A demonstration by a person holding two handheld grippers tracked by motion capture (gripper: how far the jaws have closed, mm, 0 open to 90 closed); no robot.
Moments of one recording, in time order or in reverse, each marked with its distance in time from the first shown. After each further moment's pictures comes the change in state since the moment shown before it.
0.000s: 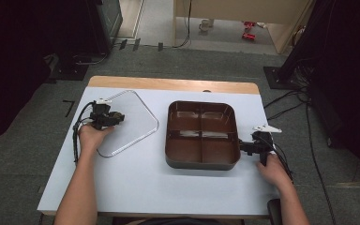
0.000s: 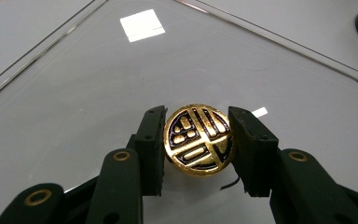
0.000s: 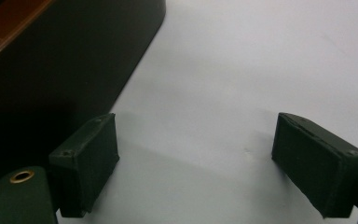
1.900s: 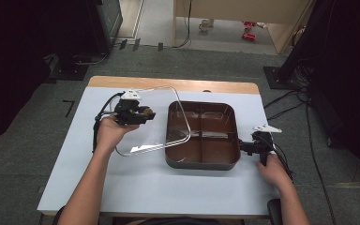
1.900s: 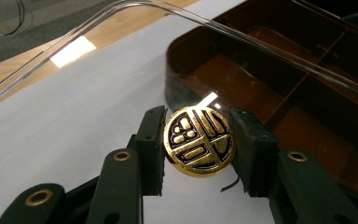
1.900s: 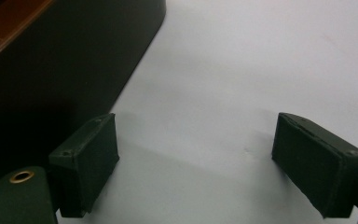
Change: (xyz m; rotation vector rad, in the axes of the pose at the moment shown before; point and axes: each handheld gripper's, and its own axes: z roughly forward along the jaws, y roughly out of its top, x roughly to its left) left arm -0.117 0.062 -0.039 -0.060 -0.263 0.262; right arm 0.000 0.000 0.000 0.000 0.000 0.000
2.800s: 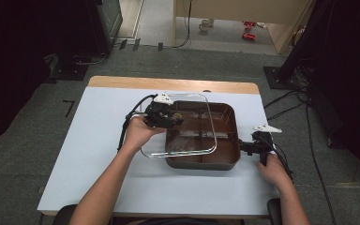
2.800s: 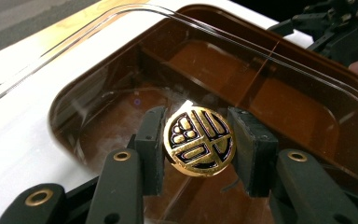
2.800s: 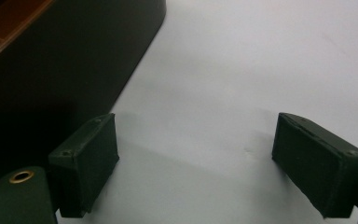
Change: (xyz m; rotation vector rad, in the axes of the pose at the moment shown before) left arm -0.055 0.035 0.053 0.002 -0.157 0.081; right arm 0.000 0.000 0.000 0.001 0.001 0.000
